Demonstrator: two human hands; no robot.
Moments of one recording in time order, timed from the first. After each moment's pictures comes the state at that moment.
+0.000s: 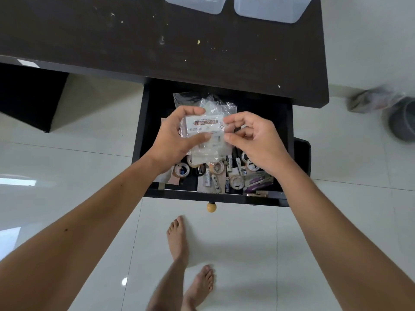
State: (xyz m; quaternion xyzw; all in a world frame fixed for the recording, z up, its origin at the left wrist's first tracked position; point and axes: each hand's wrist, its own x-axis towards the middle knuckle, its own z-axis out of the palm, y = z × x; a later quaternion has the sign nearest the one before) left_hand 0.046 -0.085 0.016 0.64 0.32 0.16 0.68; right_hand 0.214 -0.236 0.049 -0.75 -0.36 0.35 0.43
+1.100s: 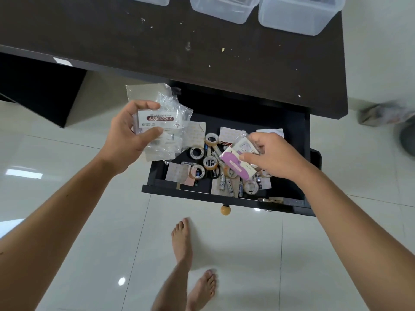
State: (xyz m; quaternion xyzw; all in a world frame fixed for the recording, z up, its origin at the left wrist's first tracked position) left_hand -0.055 -0.018 0.027 0.65 0.36 0.24 0.63; right_hand 0.218 -0.232 0.051 -0.80 -0.43 0.39 0.19
